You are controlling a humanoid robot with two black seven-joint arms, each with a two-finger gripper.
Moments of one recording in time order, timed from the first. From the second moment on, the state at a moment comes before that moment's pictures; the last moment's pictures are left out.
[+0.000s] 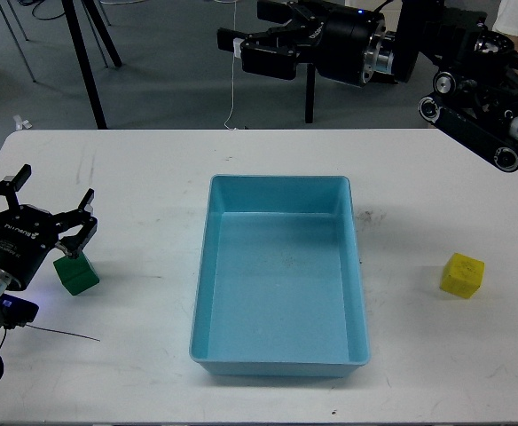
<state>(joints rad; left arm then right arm) -0.41 0.82 -0.41 -1.50 -0.78 -0.49 -0.49 1.37 -0.35 0.24 0.93 -1.67 0.04 0.49</state>
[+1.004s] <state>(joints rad) -0.41 0.76 -0.41 -1.45 -0.78 -0.49 -0.49 1.49 -1.11 -0.38 1.54 -2.09 0.05 0.49</state>
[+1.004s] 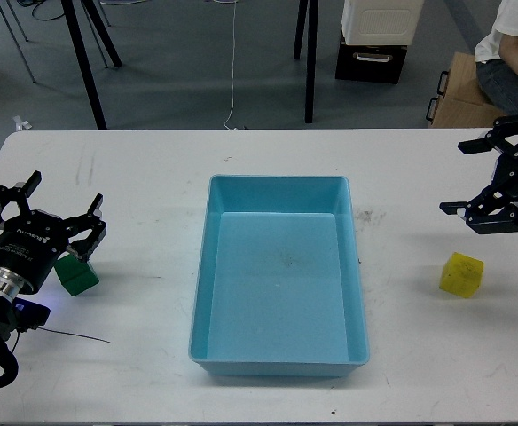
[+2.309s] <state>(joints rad) -0.40 0.74 -0.41 -1.41 -0.78 -0.49 -0.49 1.17 -0.84 -0.37 1.20 -2.07 0.10 0.49</state>
